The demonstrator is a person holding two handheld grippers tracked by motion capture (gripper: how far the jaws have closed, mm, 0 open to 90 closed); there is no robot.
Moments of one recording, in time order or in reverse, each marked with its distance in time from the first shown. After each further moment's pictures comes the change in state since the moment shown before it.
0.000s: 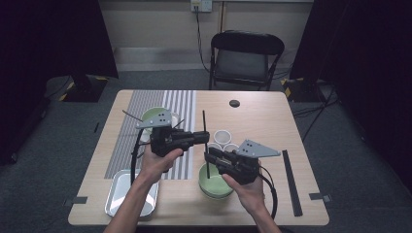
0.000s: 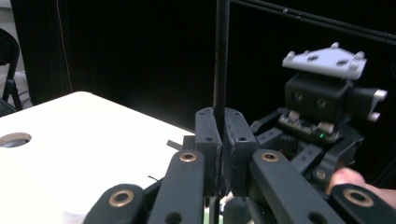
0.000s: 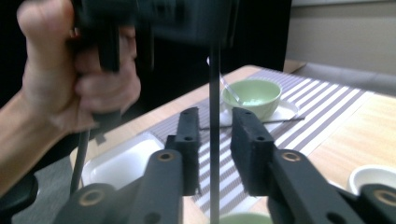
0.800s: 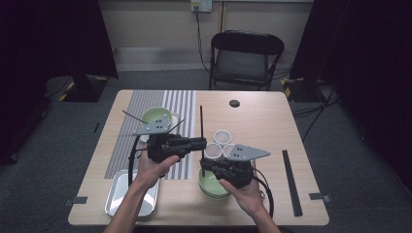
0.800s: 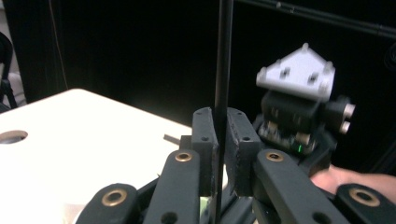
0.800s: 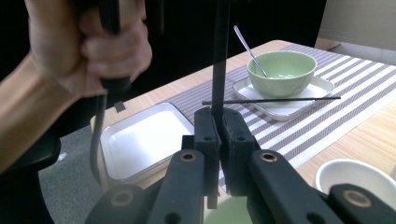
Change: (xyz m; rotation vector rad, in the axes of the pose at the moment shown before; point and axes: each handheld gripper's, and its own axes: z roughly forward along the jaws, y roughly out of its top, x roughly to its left) left arm -0.006 -0.016 -0.005 0.020 -0.024 0.008; right arm 0.000 -0.014 0.012 0.097 0.108 -0.036
